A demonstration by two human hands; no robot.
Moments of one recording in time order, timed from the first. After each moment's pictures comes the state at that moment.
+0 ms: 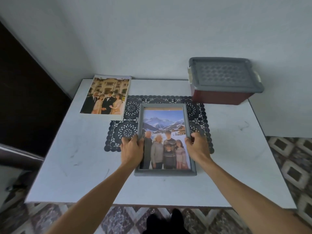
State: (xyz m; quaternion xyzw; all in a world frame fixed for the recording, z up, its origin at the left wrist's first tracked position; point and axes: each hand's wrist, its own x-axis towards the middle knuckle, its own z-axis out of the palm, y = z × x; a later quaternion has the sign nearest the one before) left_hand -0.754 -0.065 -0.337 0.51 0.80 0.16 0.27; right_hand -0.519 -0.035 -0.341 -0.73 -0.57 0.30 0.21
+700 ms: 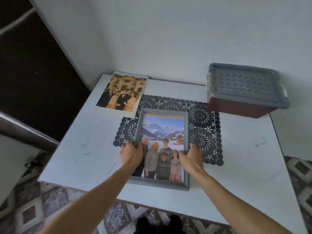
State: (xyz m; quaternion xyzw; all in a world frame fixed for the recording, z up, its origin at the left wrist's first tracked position) left_hand -0.766 -0.075 -0.345 0.33 0.87 0.22 0.30; right_hand -0.556 -0.038 -0.361 -0.72 -0.57 0.37 0.13
